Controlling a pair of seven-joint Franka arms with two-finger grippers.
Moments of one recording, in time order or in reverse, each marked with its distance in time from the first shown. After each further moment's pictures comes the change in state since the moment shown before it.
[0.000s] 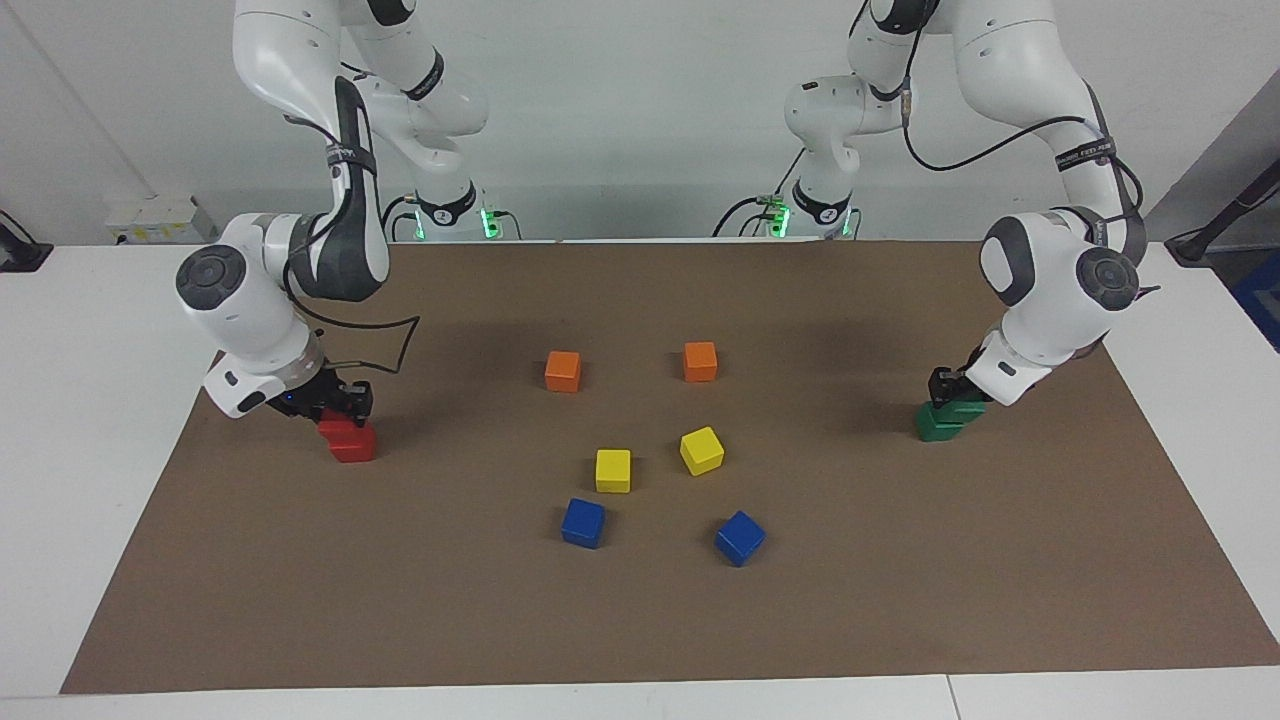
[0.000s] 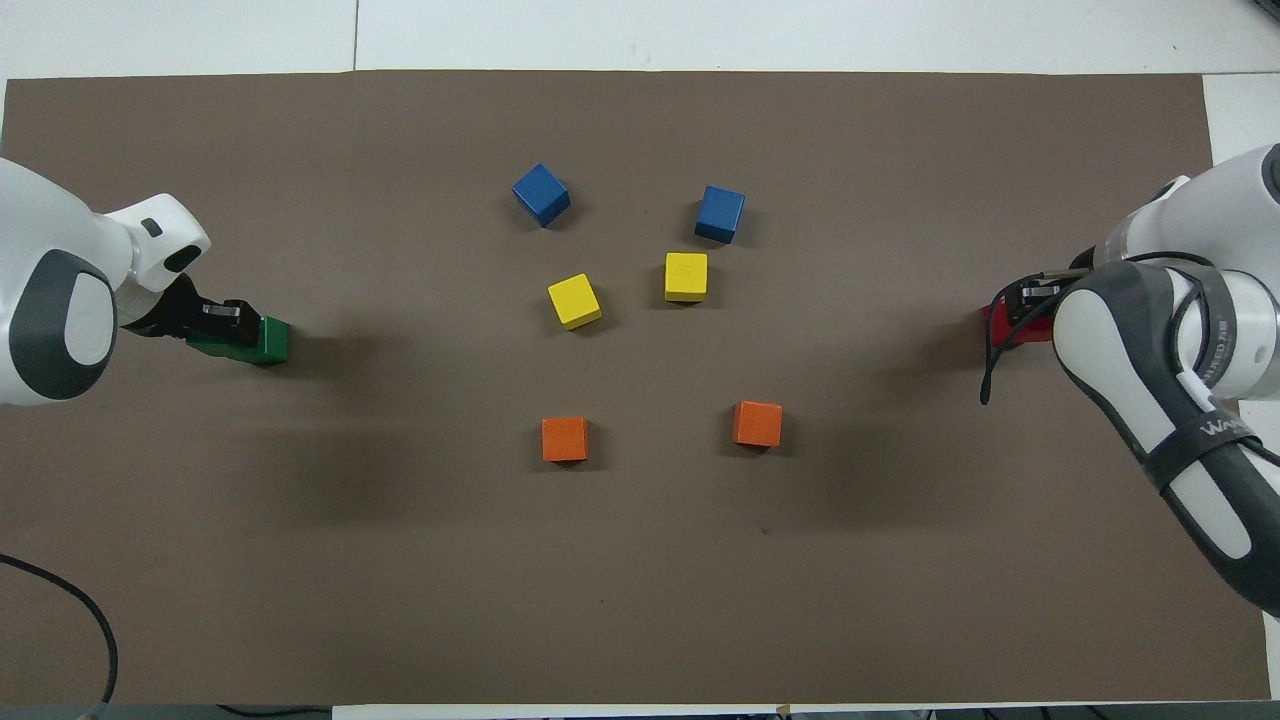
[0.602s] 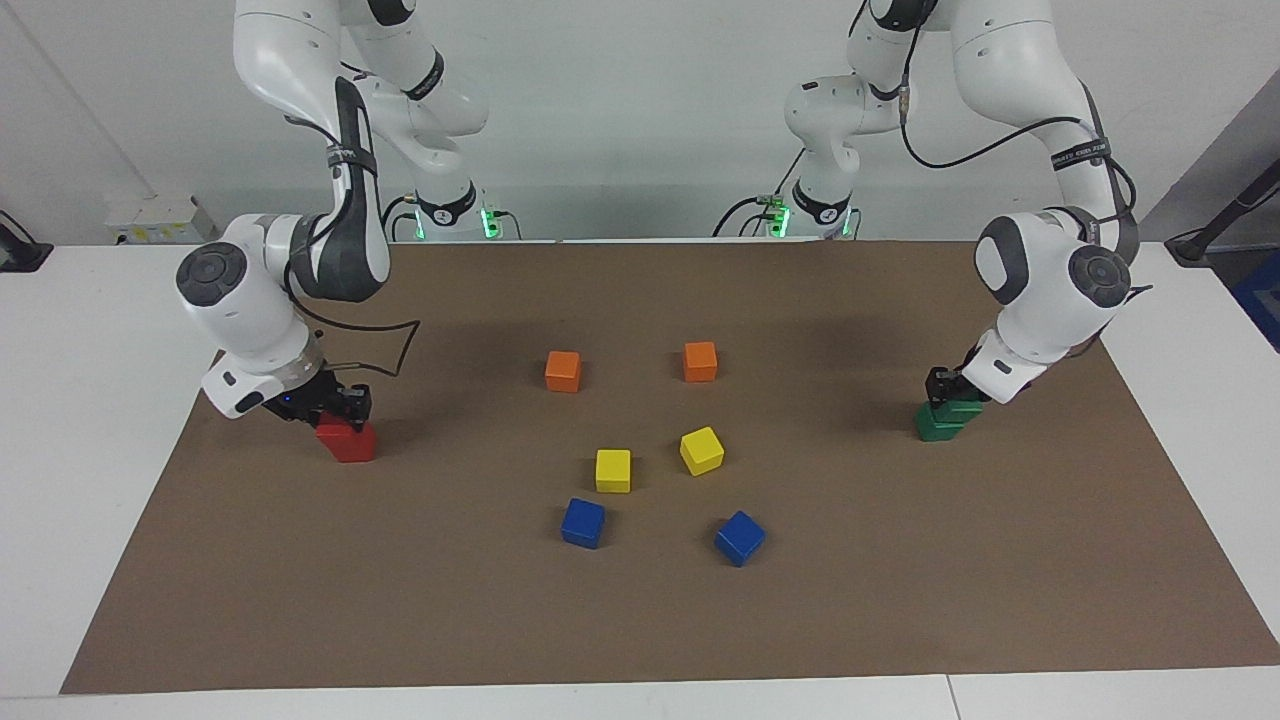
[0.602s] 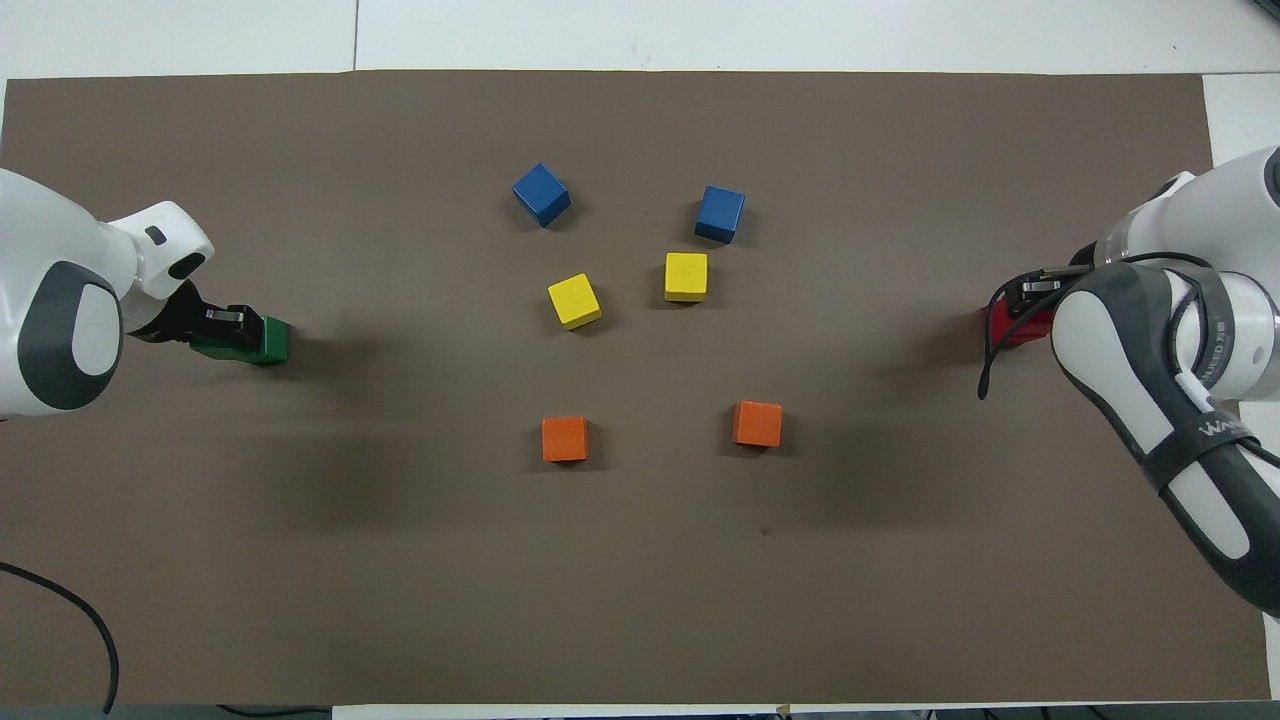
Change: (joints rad) left arm 0.000 -0.013 -0.002 -0.029 0.000 0.026 -0.002; right arm 0.000 0.000 0.000 -0.005 0.000 0.039 -0.001
